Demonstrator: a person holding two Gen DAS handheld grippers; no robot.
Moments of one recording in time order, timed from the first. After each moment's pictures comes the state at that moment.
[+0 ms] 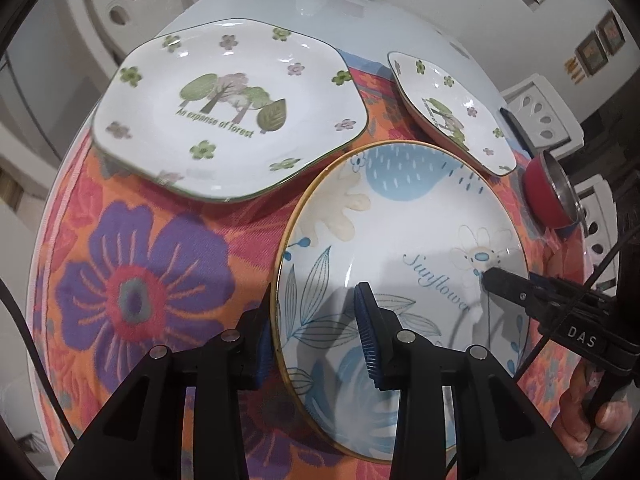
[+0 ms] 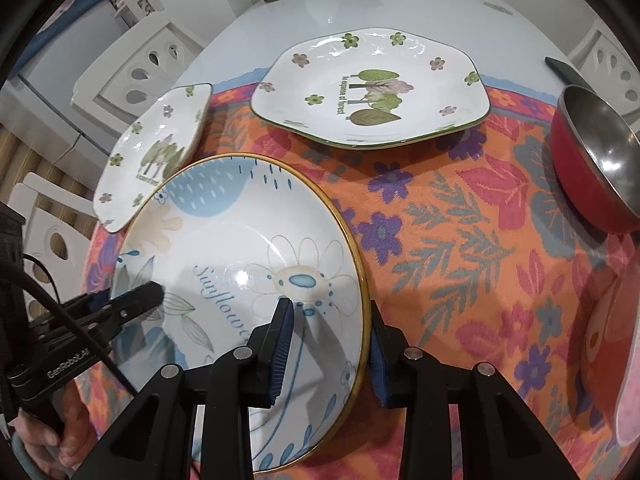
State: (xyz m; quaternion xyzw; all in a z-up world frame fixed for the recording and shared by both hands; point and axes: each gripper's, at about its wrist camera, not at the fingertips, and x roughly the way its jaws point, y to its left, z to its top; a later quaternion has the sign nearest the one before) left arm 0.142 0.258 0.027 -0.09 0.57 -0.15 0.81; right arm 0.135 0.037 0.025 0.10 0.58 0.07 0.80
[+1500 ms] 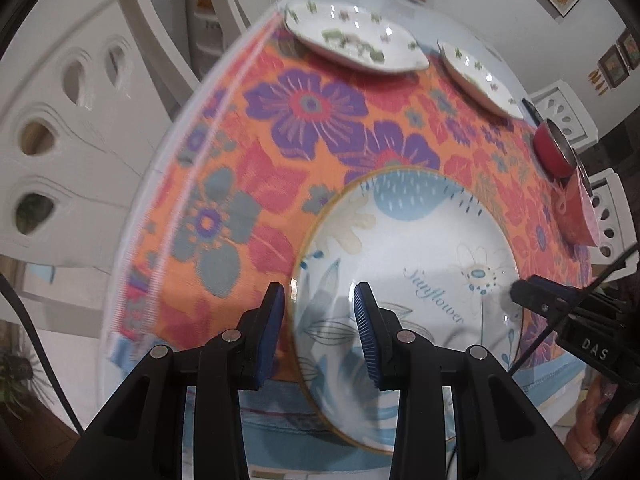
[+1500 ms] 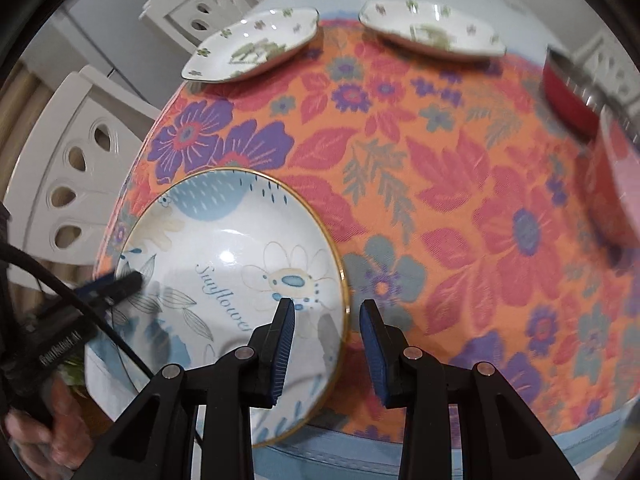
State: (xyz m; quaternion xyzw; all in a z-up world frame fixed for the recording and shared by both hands) left arm -0.012 0.345 0.052 -0.08 0.57 -0.06 0.81; right arm -0.009 0.119 0.054 0.04 0.61 0.09 0.79
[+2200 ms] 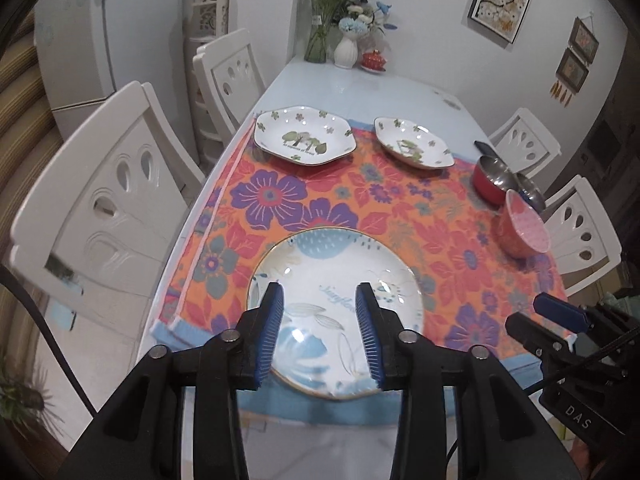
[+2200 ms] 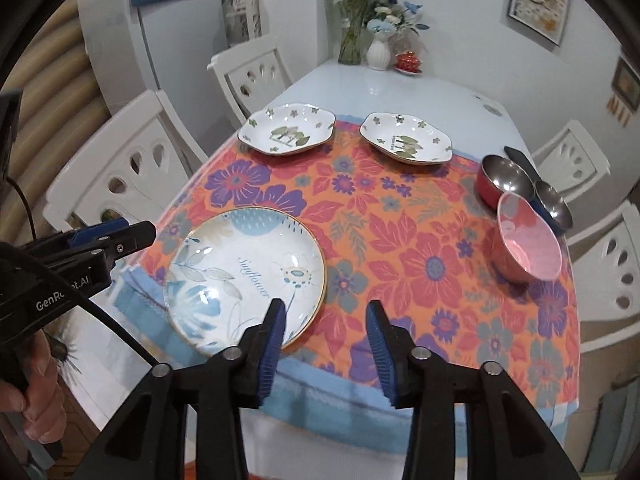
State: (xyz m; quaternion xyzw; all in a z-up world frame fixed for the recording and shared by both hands) left arm -0.091 0.298 0.171 -0.05 0.46 -0.06 0.89; right arm -0.122 0.104 0.174 -0.03 0.48 0.09 0.87
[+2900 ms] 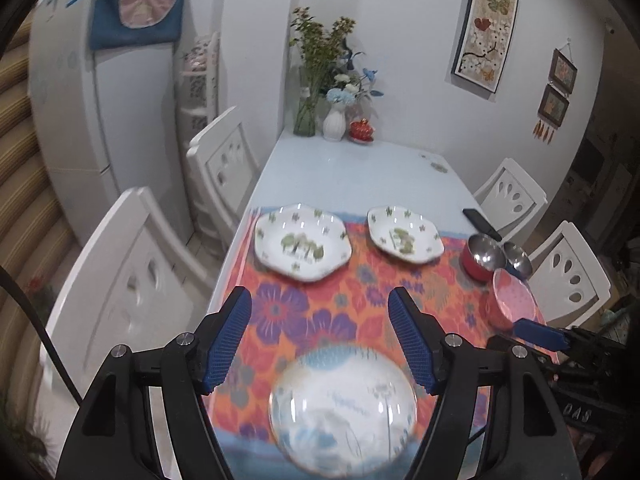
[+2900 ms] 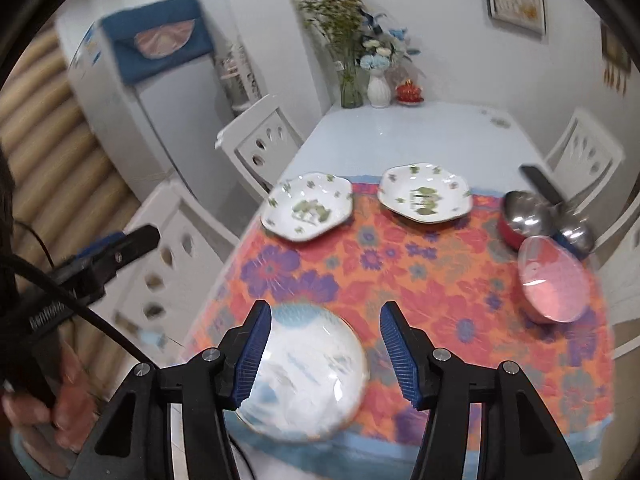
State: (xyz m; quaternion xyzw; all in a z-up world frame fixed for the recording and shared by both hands) left arm -0.011 0.320 0.255 -0.04 0.36 -0.09 0.93; right arm -0.046 0.103 0.232 0.09 0.43 0.12 0.89
